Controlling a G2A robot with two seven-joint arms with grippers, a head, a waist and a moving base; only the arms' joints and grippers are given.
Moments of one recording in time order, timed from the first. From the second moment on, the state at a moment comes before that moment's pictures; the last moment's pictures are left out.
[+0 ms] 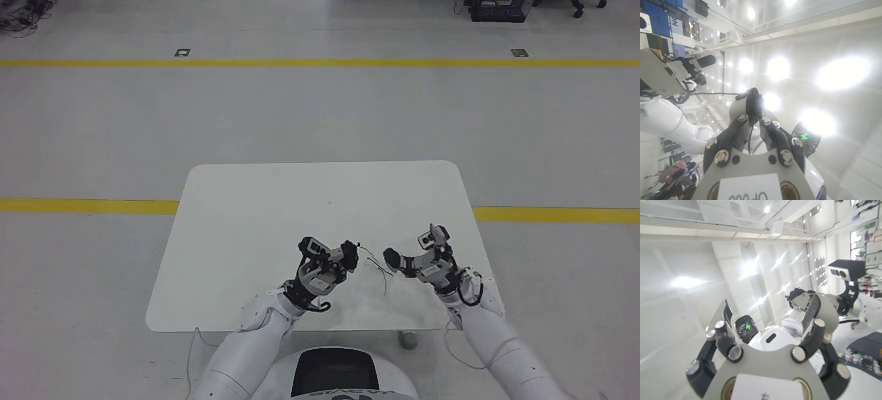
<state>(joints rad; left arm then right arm) 1.55 -1.47 -1.11 -1.32 -0.93 -0.34 -1.07 -1.46 -1.18 1.20 -1.06 1.25 -0.30 1.32</state>
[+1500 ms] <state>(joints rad) 1.73 -1.41 -1.26 -1.55 -1.03 -0.31 -1.07 -1.68 -1.18 1.51 -1.38 0.96 -0.34 1.17</state>
